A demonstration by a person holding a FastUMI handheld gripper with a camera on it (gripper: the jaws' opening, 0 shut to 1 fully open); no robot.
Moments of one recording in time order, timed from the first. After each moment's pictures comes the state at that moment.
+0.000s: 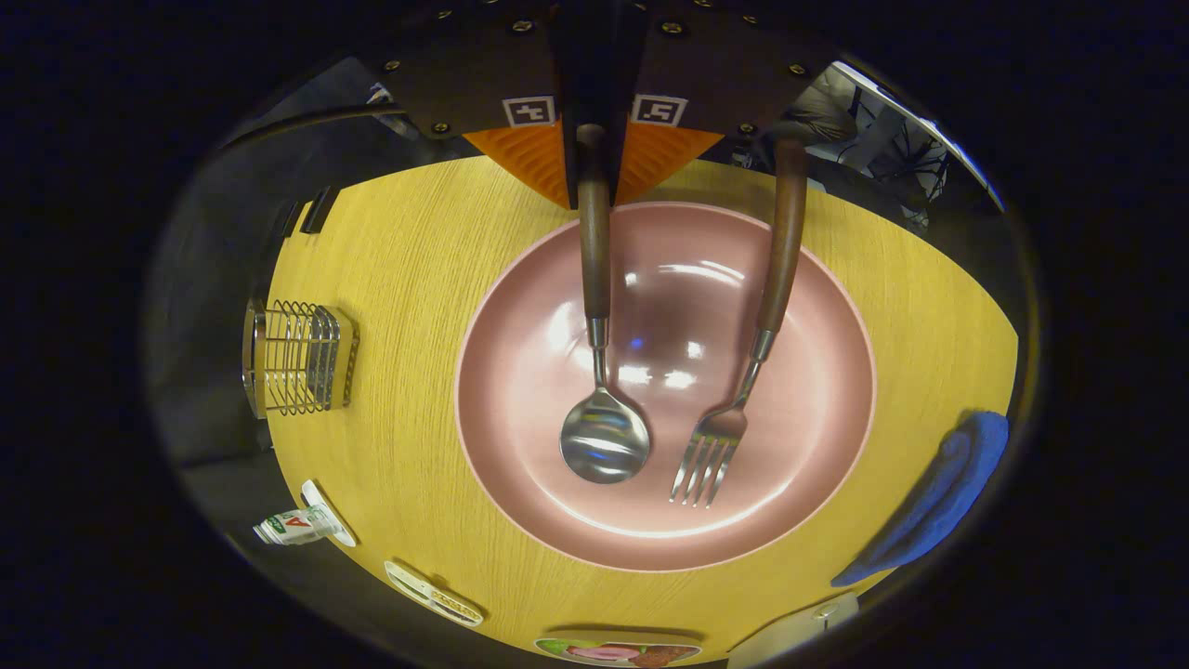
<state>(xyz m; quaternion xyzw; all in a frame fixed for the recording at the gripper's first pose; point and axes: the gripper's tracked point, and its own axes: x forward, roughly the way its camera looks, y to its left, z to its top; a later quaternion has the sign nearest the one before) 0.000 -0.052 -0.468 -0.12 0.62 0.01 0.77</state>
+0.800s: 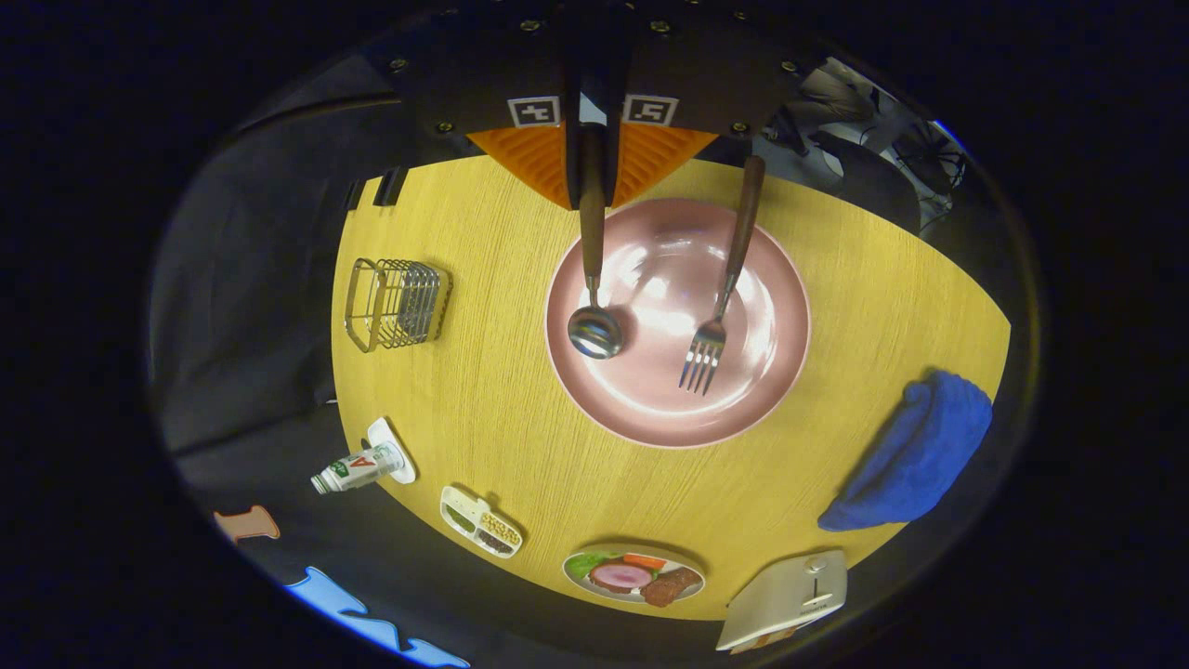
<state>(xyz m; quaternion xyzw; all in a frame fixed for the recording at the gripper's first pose) 0.017 -0.051 -0.366 -0.17 0.54 -0.02 0.83</state>
